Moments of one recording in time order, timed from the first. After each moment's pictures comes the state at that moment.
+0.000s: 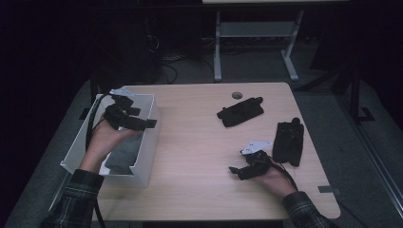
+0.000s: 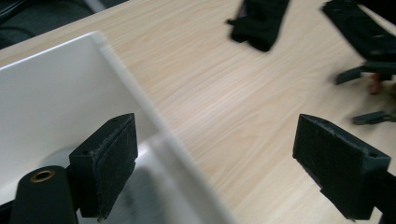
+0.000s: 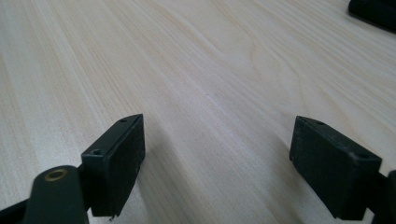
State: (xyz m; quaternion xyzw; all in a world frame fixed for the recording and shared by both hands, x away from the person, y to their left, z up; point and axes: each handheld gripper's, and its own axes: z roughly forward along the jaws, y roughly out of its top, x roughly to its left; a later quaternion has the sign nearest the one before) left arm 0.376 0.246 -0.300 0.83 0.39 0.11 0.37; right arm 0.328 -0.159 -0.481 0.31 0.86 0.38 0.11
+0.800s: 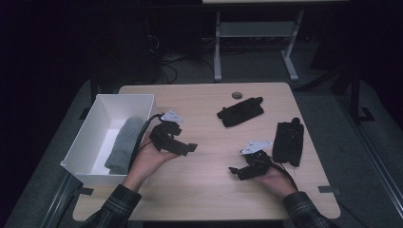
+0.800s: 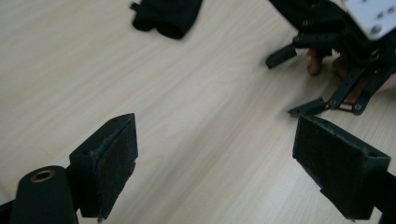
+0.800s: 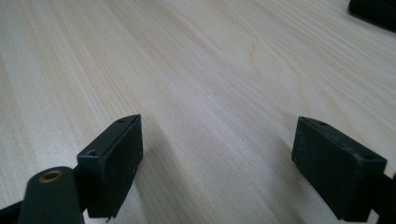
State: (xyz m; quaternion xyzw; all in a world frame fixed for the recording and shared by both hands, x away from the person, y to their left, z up) left arm 0.343 0.143 -0.361 0.87 0.33 0.08 0.36; right arm 0.328 -0.159 -0.481 0.31 0.86 0.38 0.11
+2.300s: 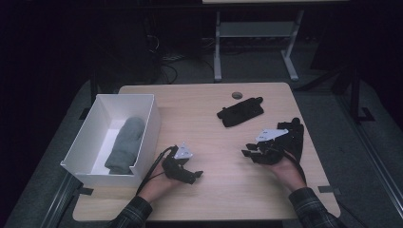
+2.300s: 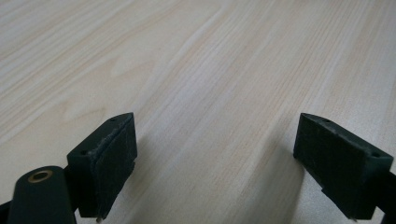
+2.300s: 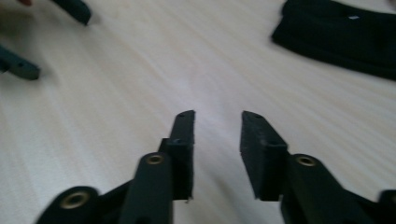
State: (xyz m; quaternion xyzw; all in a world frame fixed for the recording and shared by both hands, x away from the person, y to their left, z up) left arm 0.323 0.139 -0.478 0.88 0.27 0.11 0.38; right arm 0.344 -0.196 -0.444 0.34 0.85 0.39 0.14
